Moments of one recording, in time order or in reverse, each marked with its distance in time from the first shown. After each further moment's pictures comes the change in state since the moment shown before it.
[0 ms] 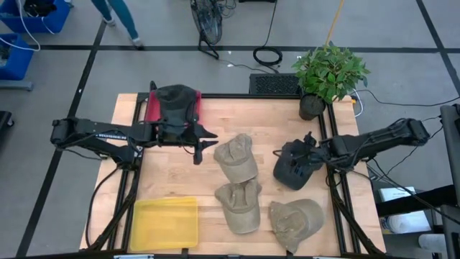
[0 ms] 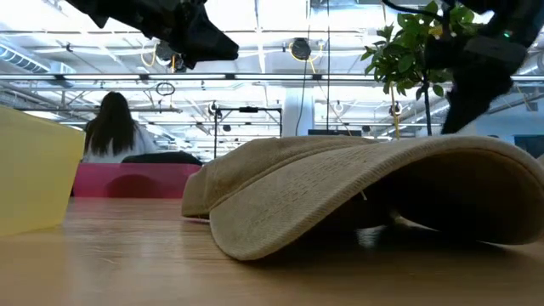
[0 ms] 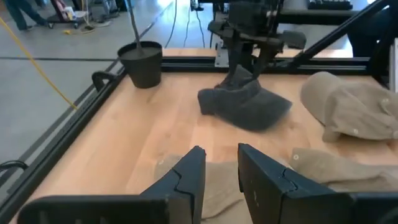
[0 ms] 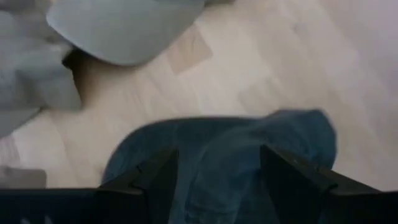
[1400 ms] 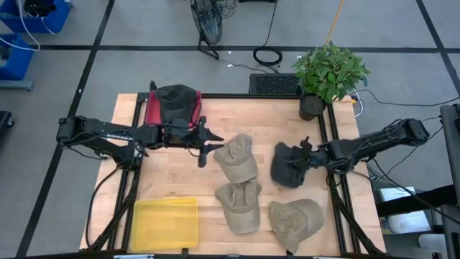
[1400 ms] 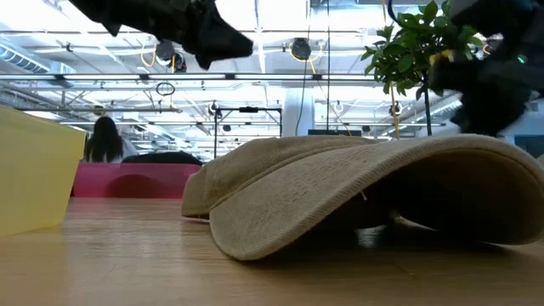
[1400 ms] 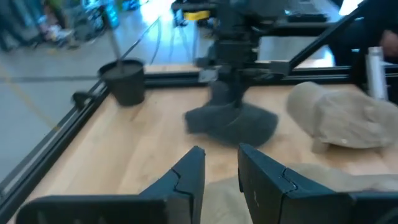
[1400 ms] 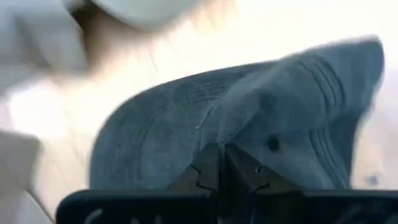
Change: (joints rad) left arm -0.013 0.090 0.000 0.152 0.066 0.051; right arm 0.004 -0.007 -0.124 0.195 -0.073 -0.112
